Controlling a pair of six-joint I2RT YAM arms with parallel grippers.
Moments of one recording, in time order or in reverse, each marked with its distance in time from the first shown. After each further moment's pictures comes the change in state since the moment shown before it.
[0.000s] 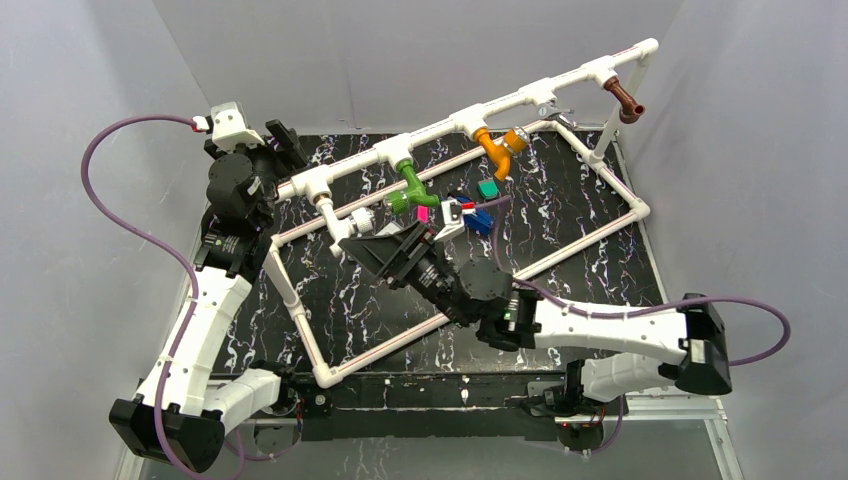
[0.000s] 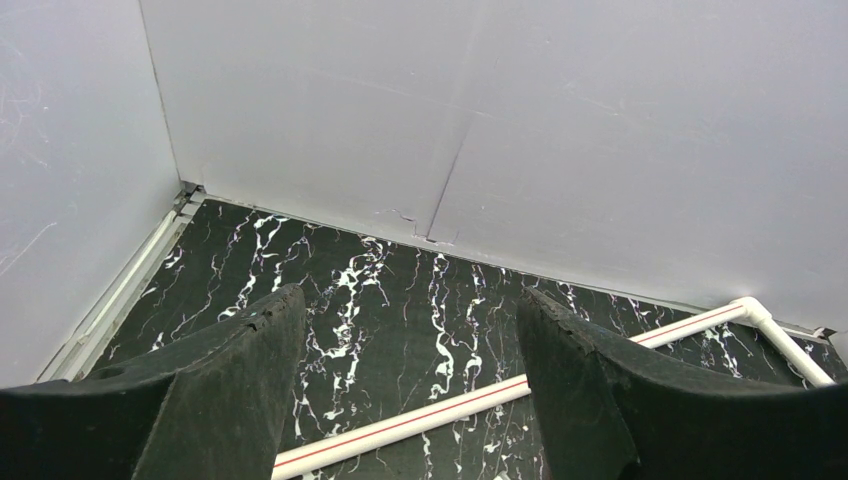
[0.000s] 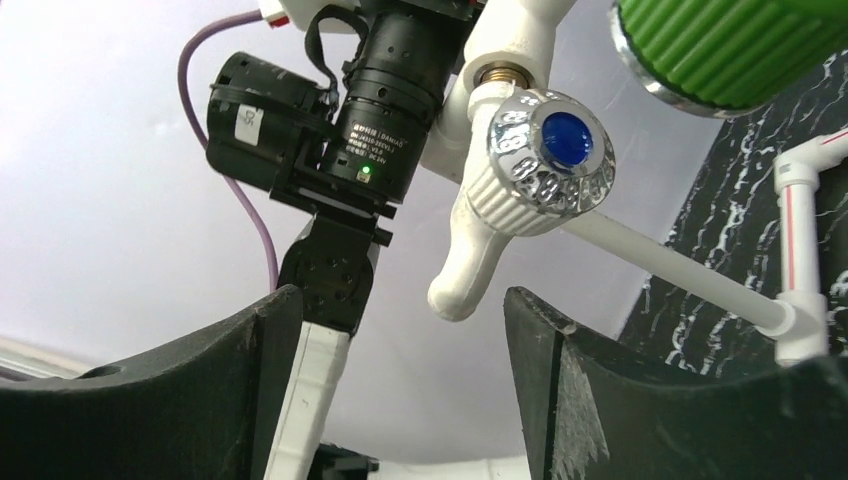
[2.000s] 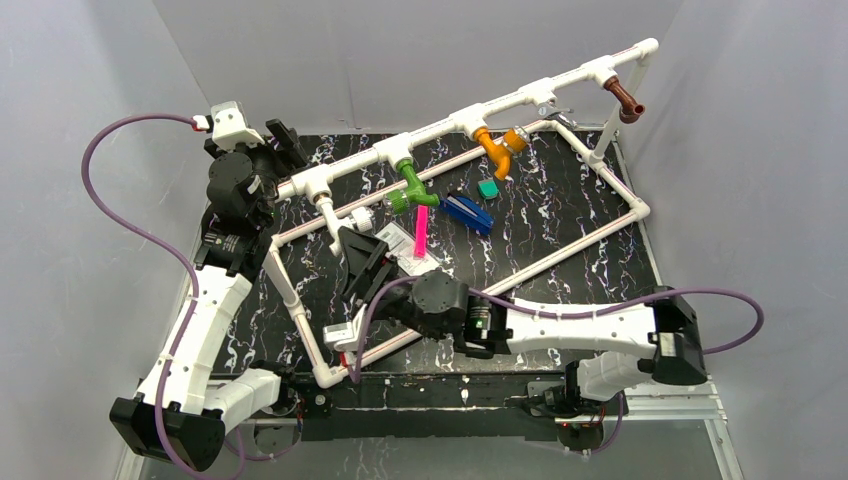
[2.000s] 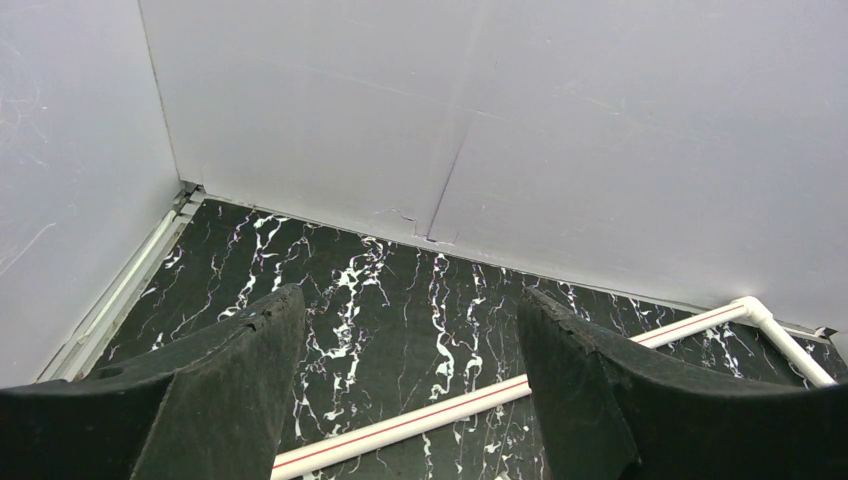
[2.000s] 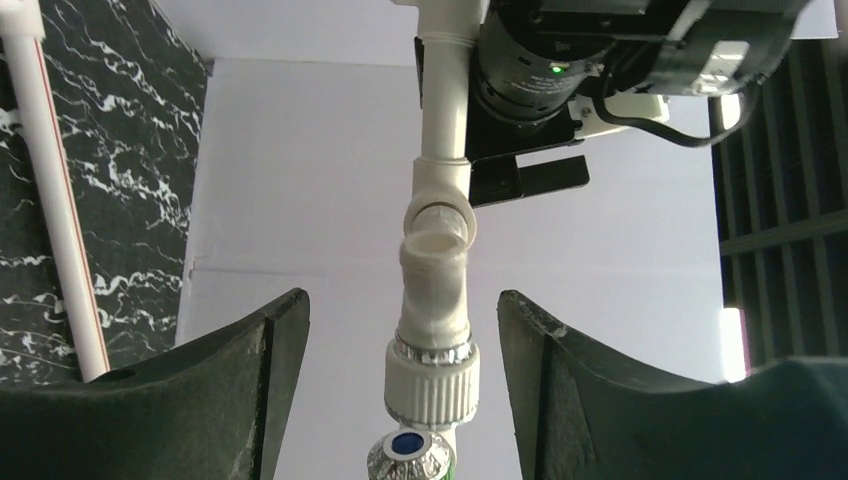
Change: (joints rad) left arm 0.004 0.008 0.003 0.000 0.004 0.000; right arm 0.080 0.093 0.090 -0.187 -0.146 -2.722
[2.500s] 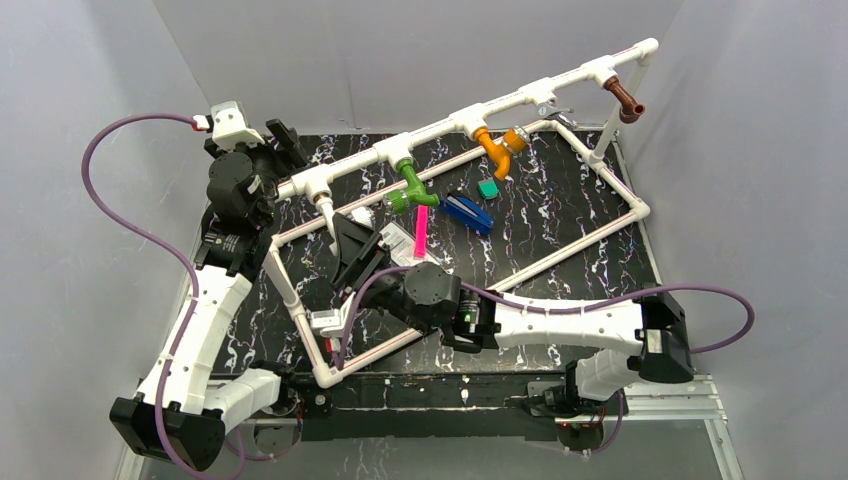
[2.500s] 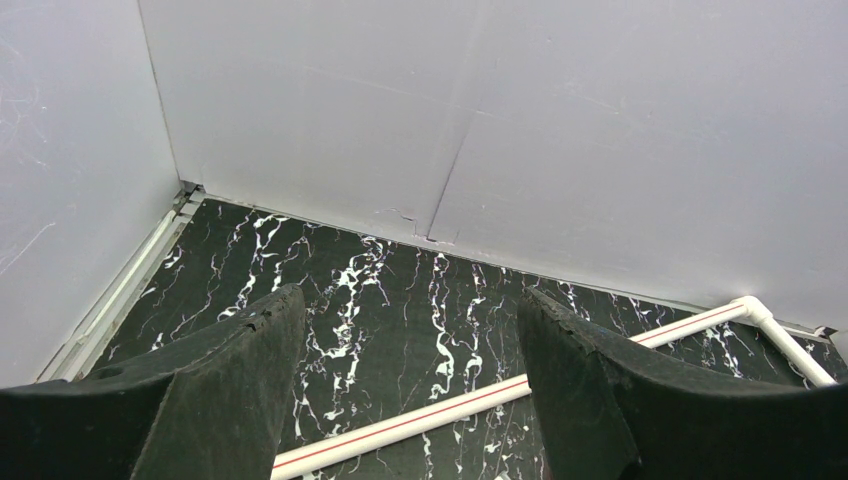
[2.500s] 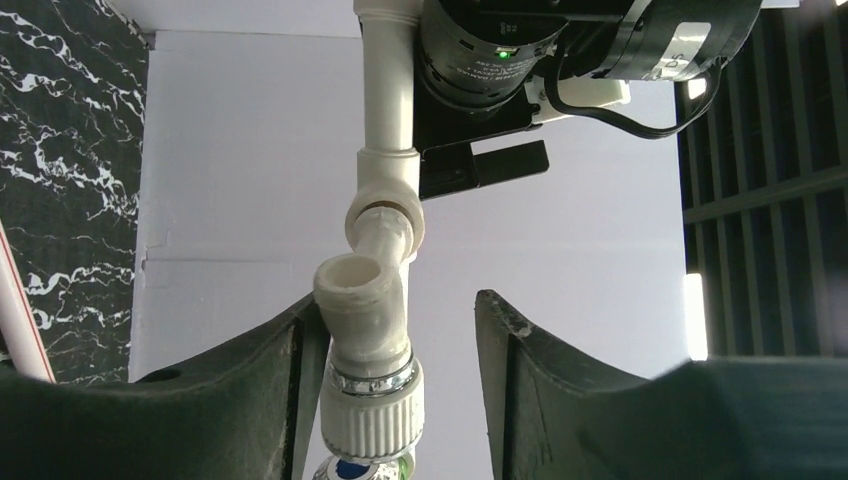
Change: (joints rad) left arm 0.000 0.001 0.001 0.000 0.001 0.000; right arm -0.015 0.083 0.078 0.069 0.057 -0.082
